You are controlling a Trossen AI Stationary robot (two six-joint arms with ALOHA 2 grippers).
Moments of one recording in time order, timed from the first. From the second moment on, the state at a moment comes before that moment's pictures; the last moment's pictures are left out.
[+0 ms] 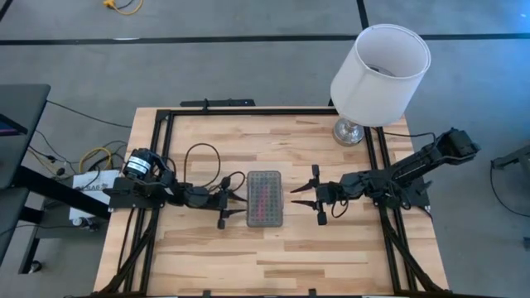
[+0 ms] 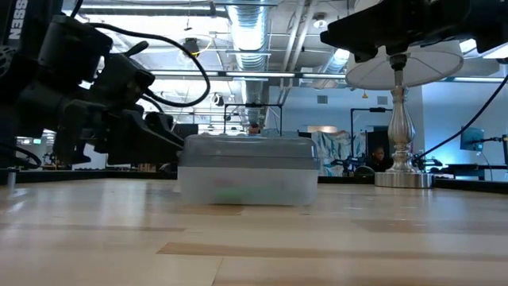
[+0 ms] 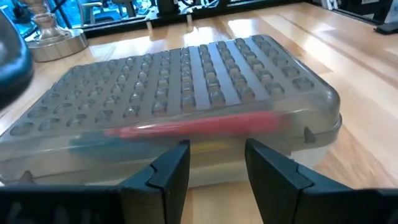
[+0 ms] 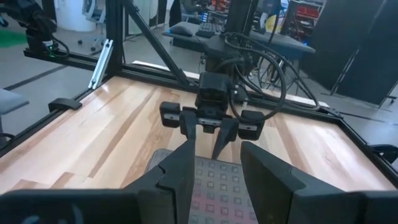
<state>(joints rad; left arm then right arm) -0.26 1.92 0.25 1.42 -0.22 0.08 0.31 1.25 0.45 0.64 0.21 -0.20</state>
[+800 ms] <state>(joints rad) -0.04 1.78 0.15 1.41 -0.17 0.07 0.27 1.21 0.45 0.59 0.21 -0.19</state>
